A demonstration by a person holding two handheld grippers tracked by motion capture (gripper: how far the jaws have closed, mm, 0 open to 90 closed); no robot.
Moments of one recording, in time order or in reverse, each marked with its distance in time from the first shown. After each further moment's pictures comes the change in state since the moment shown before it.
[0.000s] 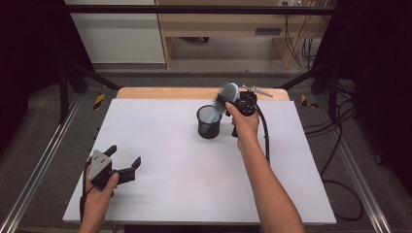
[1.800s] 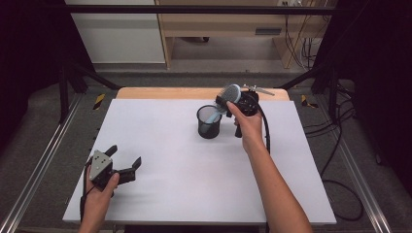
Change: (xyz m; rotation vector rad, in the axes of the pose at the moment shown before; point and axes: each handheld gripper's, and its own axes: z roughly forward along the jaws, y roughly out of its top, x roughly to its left) left arm 0.000 0.000 0.001 0.003 -0.002 0.007; right arm 0.000 0.005 -0.007 0.036 -0.019 -0.028
